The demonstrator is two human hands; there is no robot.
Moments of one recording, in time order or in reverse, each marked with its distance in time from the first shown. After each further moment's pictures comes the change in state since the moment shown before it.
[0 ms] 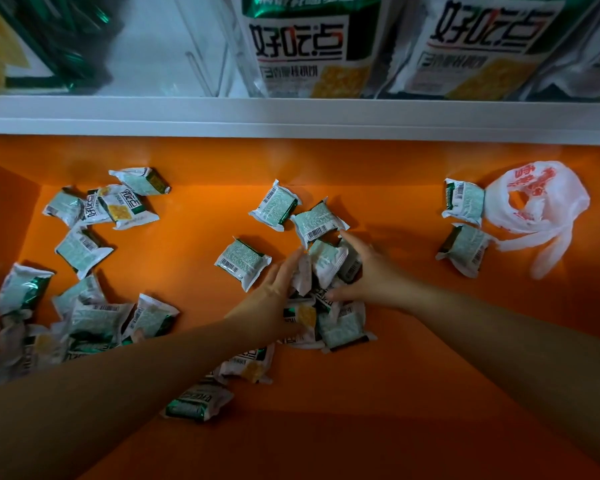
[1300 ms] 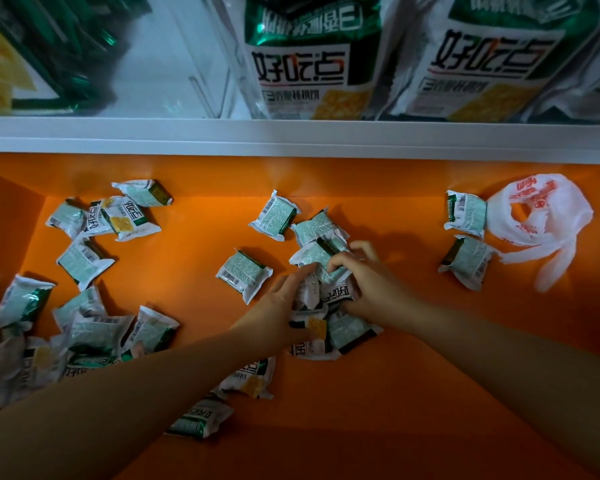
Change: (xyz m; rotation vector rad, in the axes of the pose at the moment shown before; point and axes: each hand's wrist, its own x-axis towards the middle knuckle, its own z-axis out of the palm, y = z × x) left_hand 0.007 0.001 0.001 -0.075 0.044 0.039; right_hand -0.010 -0.011 0.000 -0.228 0.078 -0.260
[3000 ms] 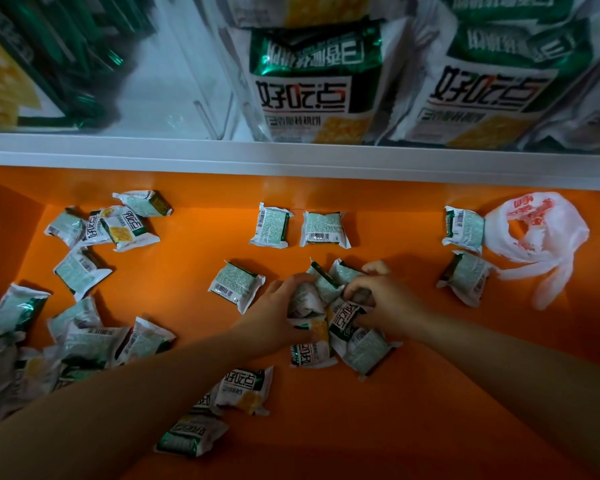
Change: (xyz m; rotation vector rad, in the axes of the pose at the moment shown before) left_hand 0.017 -0.004 -0.006 -0.062 0.041 -0.065; right_hand 0.002 0.019 -0.011 -0.028 -0.032 0.115
